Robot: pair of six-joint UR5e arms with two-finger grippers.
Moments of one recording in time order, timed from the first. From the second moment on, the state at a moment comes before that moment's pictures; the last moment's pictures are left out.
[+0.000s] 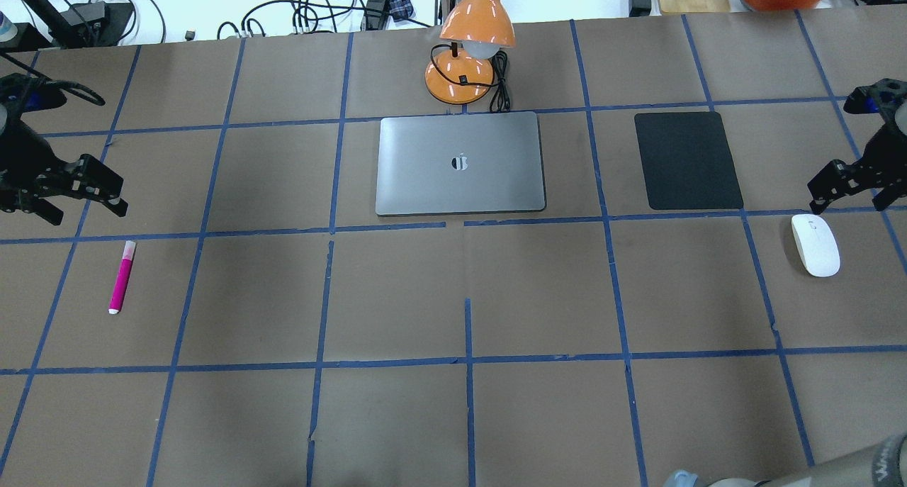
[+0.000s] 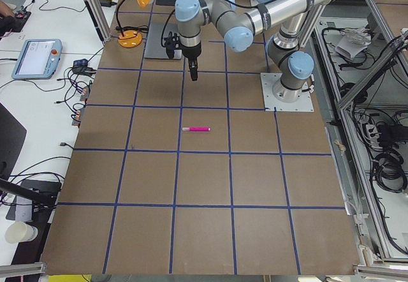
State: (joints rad) left arm -1.02 -1.64 -1.80 -1.35 1.58 0.48; right arm 0.97 -1.28 1.84 -2.06 -1.66 -0.60
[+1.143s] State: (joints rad) left arm -0.89 -1.88 -1.99 -0.87 1.60 0.62; right arm 0.93 -1.16 1.93 -2.18 -1.63 -0.56
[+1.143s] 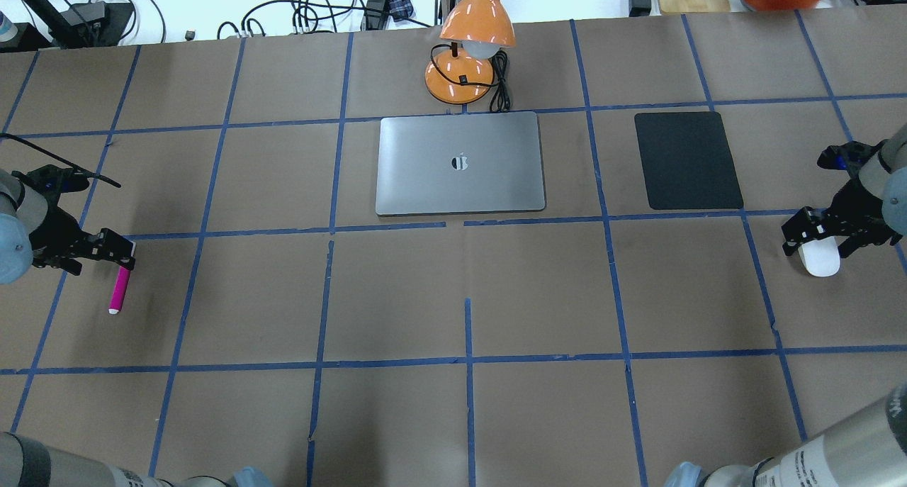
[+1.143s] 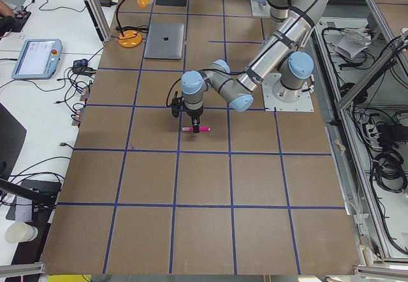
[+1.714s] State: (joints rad) left arm -0.89 -1.95 -1.98 -0.83 1.60 0.64; right arm 0.94 -1.16 1.92 -2.19 -1.62 -0.57
